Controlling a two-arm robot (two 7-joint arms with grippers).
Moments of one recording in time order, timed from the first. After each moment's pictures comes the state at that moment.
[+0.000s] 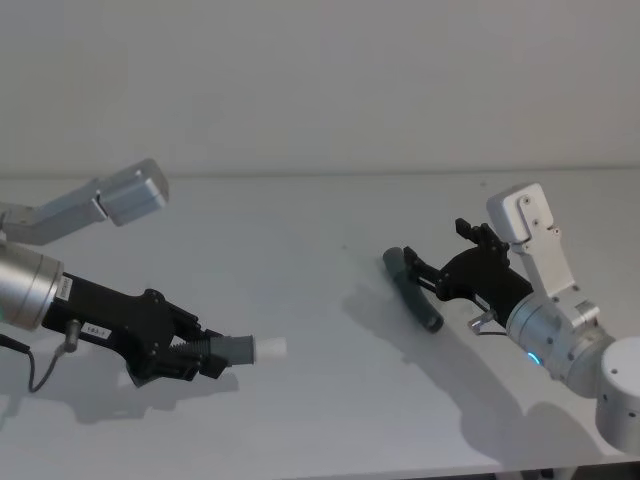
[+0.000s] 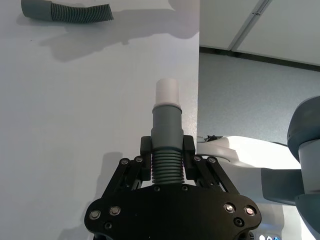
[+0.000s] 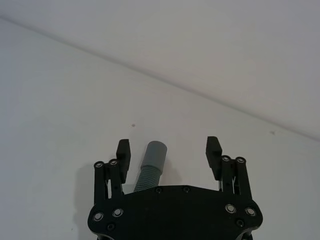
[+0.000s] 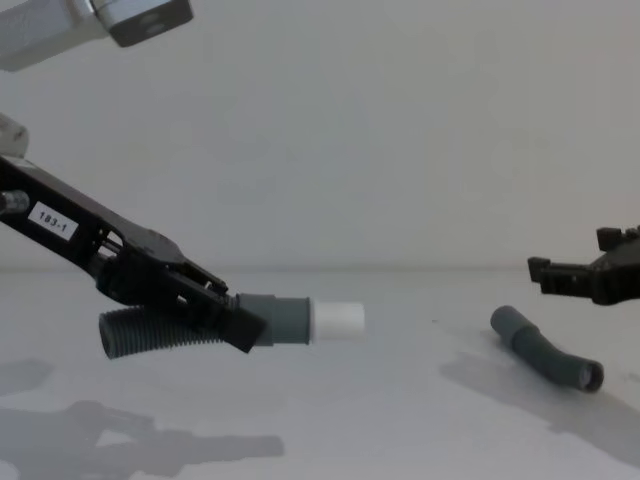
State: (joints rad) left arm -0.77 0.67 0.71 -1.46 -0.42 0.56 -1.25; right arm 0.22 0.36 -0.25 -1.55 0.13 0.19 0.25
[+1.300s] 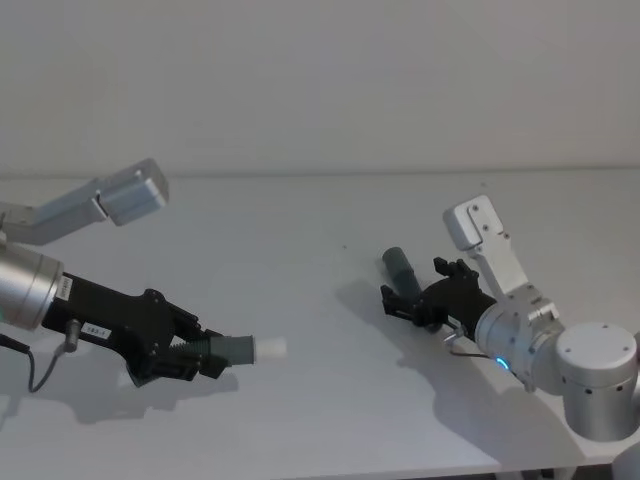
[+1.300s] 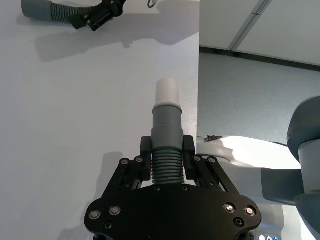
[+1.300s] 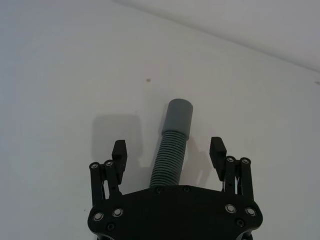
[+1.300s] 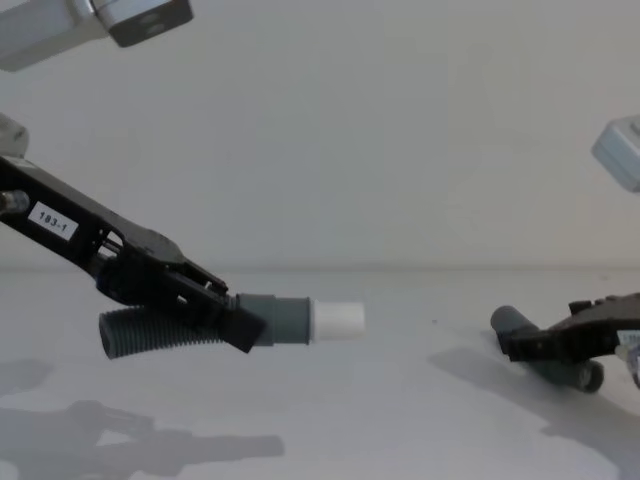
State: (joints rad) left arm -0.77 0.67 0.71 -1.46 -0.42 0.56 -1.25; right arm 0.29 0.30 -0.29 -1.47 0.09 0.43 0.27
